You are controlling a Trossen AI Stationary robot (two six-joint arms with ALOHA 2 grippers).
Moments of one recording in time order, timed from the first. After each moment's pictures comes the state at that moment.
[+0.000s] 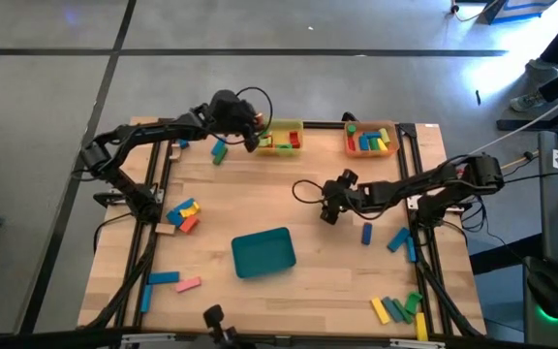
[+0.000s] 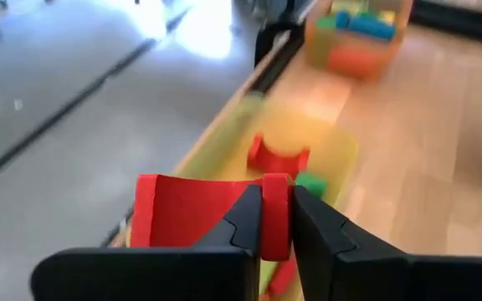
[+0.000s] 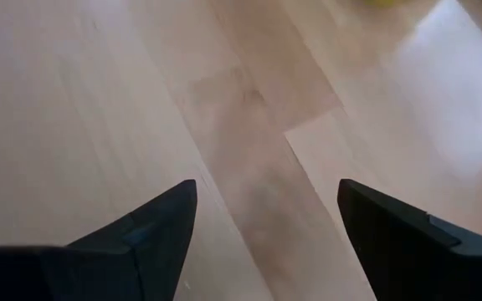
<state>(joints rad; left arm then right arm) 0.68 1.56 1.01 -0.02 0.14 0.11 0.01 1.50 0.61 -0.06 0.45 0.29</state>
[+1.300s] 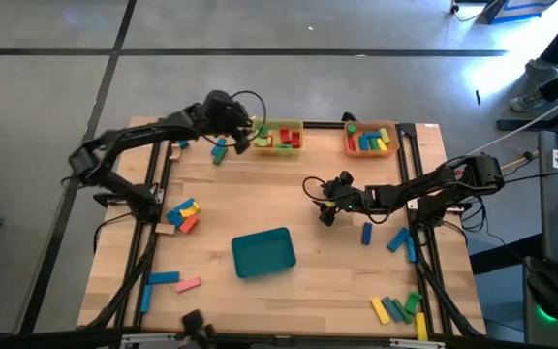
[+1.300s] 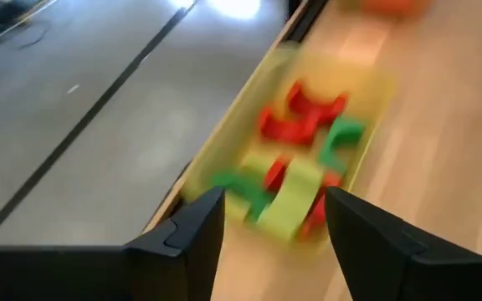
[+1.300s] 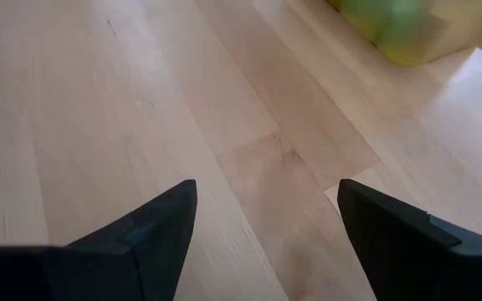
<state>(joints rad) 0.68 1.44 1.01 -0.26 -0.01 0.23 0.01 1.50 0.47 0.34 0.40 0.25</state>
